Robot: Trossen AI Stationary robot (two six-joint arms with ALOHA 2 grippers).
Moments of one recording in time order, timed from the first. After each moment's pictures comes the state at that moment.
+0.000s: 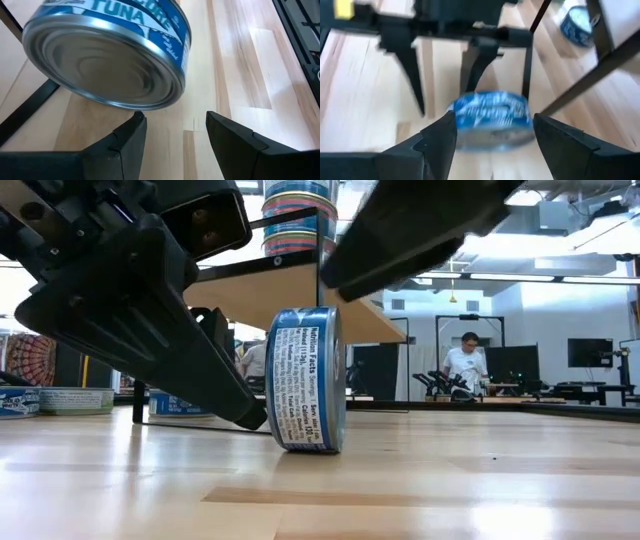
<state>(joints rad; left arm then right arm) -0.58 1.89 0.94 0.28 -0.37 -0.54 0.60 1.94 1.34 -0.29 0.67 0.47</state>
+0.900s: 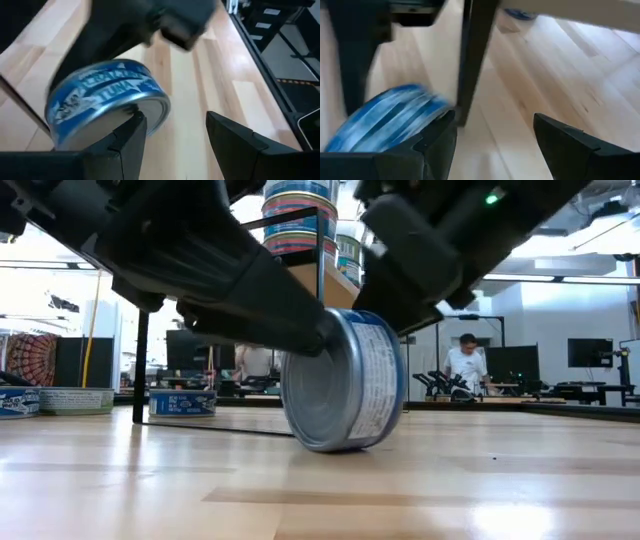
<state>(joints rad) -0.58 1.90 0.94 0.50 -0.46 -0.40 0.50 1.94 1.21 -0.25 0.79 0.60</state>
